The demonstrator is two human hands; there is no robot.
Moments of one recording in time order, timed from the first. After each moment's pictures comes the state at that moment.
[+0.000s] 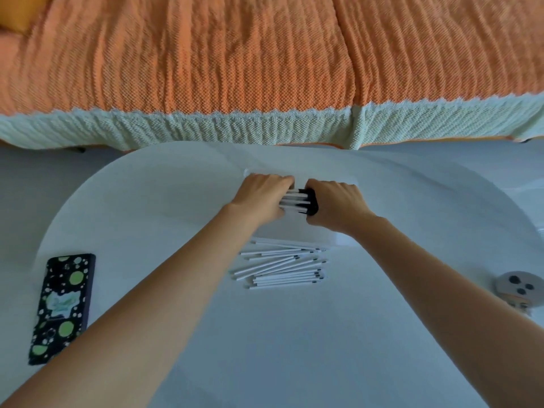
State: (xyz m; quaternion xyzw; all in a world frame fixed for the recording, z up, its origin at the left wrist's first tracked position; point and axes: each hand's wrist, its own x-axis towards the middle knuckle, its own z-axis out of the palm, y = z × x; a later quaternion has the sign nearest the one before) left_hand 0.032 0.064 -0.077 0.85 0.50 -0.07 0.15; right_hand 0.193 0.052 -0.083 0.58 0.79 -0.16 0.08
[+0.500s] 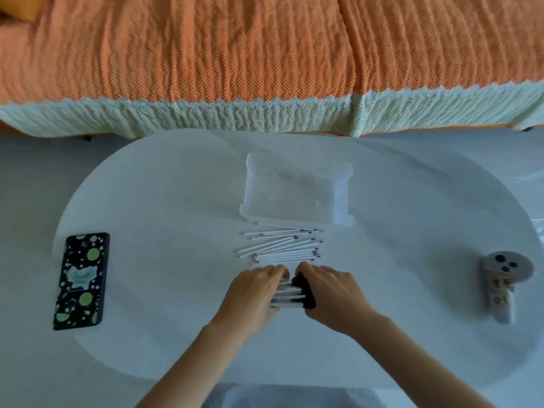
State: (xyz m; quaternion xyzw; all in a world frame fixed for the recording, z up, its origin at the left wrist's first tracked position) left_hand 0.019 -0.118 -0.074 0.79 0.53 -0.06 0.29; right_hand 0.188 -0.114 -0.077 0.54 0.79 -0.27 0.12
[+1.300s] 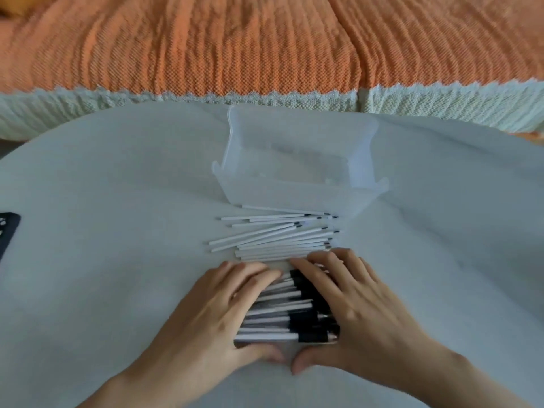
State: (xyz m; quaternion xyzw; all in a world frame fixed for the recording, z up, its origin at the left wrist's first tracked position) left_hand -0.007 -0.146 -0.181 0.86 0.46 0.15 0.14; right_hand 0.214 -0.134 -0.168 0.46 0.88 -0.12 -0.05
